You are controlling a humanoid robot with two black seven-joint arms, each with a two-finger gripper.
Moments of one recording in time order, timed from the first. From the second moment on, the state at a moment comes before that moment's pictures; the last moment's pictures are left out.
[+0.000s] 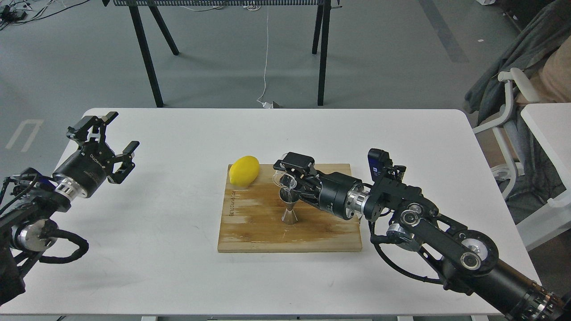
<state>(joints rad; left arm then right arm) -0.48 0.55 -0.69 -0.71 0.28 -0.49 -0.49 0.48 -0.15 0.74 1.32 -1.05 0.23 -0.12</state>
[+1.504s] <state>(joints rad) -0.48 0.55 -0.68 -0.71 0.28 -0.49 -0.49 0.54 -0.16 0.63 1.31 -1.26 0.17 -0.09</state>
